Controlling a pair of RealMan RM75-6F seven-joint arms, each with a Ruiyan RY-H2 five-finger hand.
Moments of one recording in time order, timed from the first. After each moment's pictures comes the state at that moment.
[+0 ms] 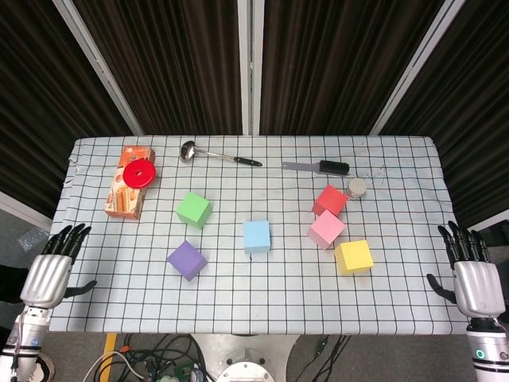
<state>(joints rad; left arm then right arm) -0.15 -1.21 -0.02 -1.62 1.51 1.42 0.09 0.07 -1.16 0.08 -1.57 -1.50 1.51 -0.07</state>
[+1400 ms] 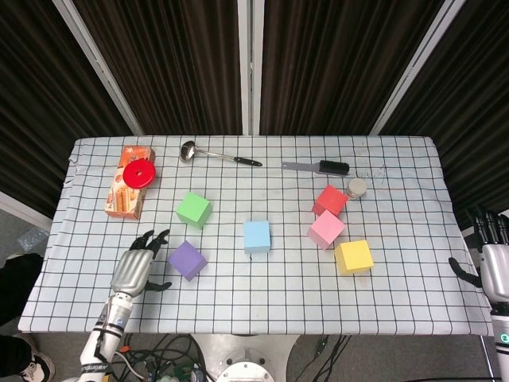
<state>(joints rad) -0.33 -1.48 -0.11 -1.87 1.16 1.21 0.47 0.11 -1.09 0.14 -1.52 -1.43 1.47 0.05</state>
